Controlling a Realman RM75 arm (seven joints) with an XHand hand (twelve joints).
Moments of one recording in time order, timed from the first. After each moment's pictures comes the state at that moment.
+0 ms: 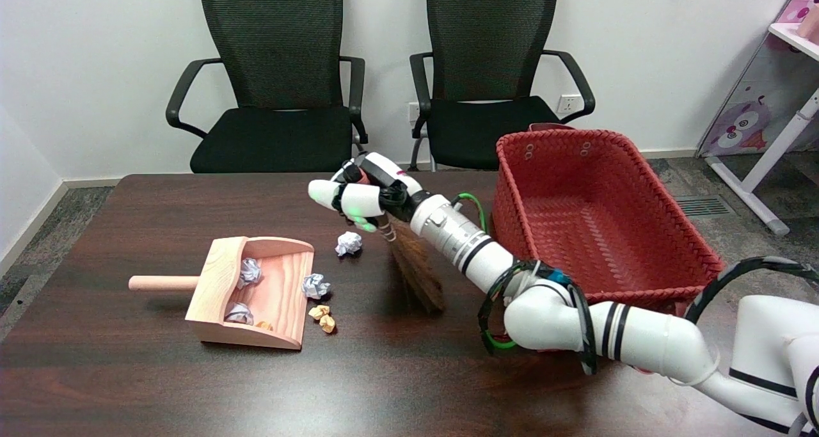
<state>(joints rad) 0.50 -1.11 0.57 -1.22 -1.95 0.52 0.85</state>
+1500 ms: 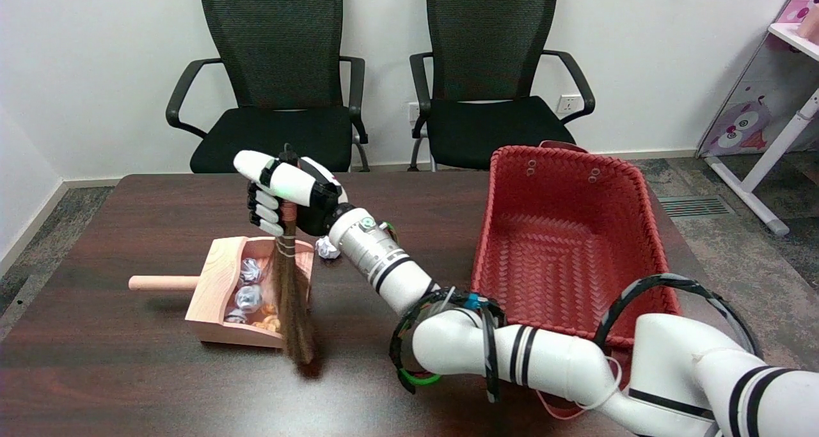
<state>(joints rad) 0.55 -1.47 0.55 -1.00 -1.88 0.59 1.24</state>
